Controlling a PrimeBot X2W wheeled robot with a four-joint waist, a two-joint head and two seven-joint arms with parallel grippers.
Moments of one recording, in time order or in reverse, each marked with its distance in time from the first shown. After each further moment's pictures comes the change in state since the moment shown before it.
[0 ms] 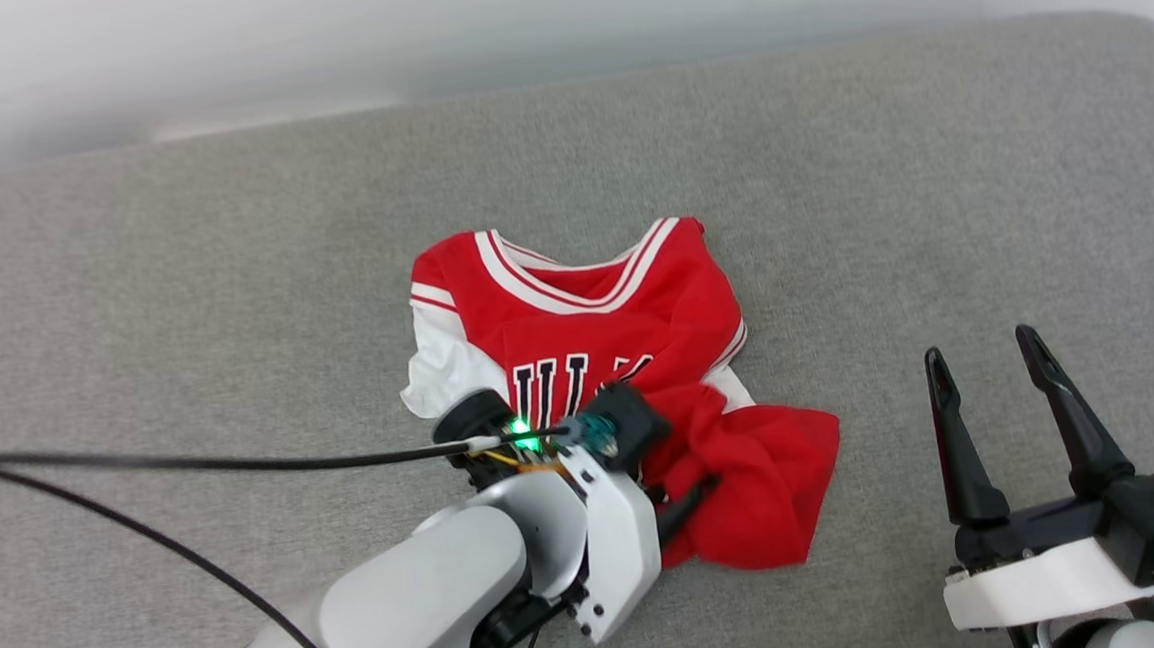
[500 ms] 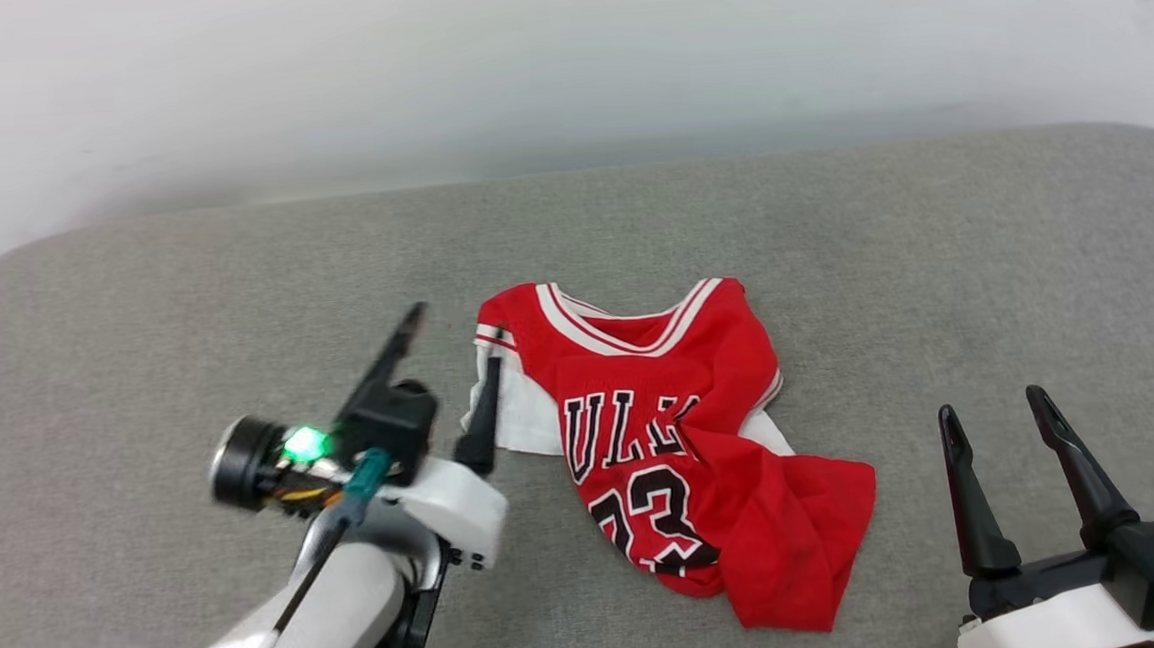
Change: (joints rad) left arm 0.183 0.127 0.273 -0.119 0.140 0.491 -0.405; right arm 0.090 0.000 -0.024 0.018 -0.001 0.000 0.000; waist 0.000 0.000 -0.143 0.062
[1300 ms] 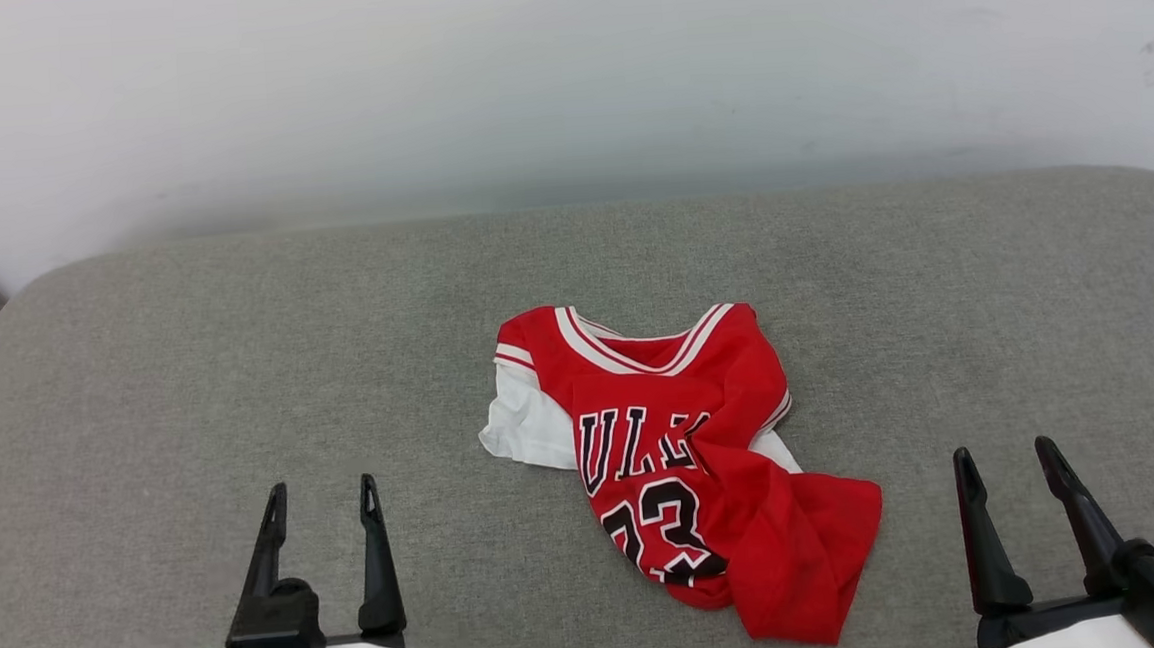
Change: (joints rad) left arm 0.601 -0.173 0.576 -0.226 0.346 0.040 -0.012; right arm 0.051 0.000 -0.015 0.043 0.109 0.000 0.000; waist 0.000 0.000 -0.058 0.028
